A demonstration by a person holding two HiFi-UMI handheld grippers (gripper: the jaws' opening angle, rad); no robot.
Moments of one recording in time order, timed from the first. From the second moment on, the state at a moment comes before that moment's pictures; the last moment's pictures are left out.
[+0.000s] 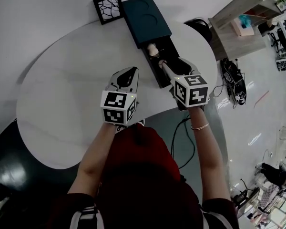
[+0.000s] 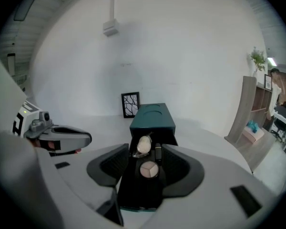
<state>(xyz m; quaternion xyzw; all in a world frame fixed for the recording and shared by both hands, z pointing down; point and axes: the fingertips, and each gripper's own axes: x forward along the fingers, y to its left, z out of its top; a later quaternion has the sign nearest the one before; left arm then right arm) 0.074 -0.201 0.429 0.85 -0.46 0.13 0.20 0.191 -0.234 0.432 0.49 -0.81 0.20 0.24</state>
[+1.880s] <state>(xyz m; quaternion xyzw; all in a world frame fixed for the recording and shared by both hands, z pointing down) 0.115 -0.119 0.389 0.88 -0.44 0.12 0.14 0.220 -0.102 0.404 0.55 -0.80 0.20 0.12</state>
